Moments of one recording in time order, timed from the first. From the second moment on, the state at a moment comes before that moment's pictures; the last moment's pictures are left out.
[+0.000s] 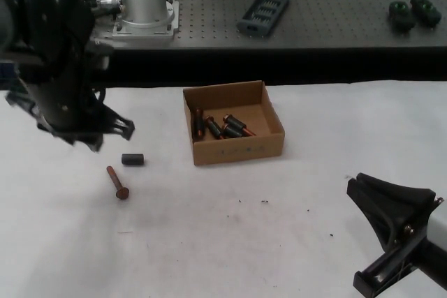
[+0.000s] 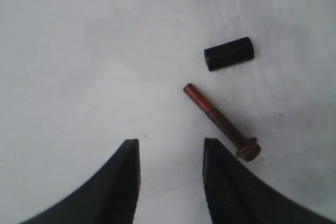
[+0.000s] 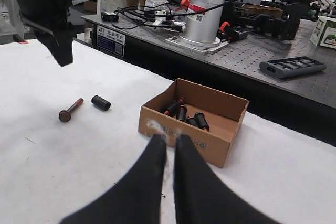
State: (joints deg) left arm -12.9 104.9 -81.9 53.3 -4.9 6.5; right arm 40.3 53.5 -4.8 -39.3 1.6 -4.4
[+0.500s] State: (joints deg) left arm -12.9 113.7 -81.9 51.5 6.4 -8.7; right arm 40.3 53.5 -4.8 -39.7 1.6 -4.4
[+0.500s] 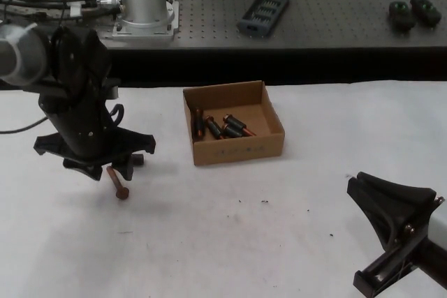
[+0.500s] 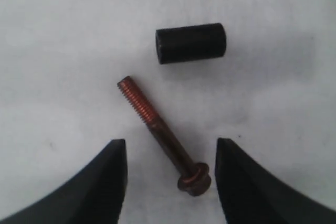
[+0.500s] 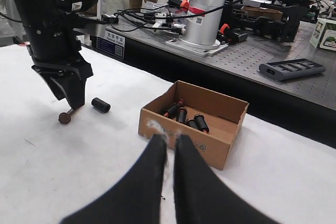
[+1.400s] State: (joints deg) left arm -13.5 117.8 -82.7 51.0 5.2 -7.0; right arm 40.3 53.5 -4.8 -40.6 1.6 -4.4
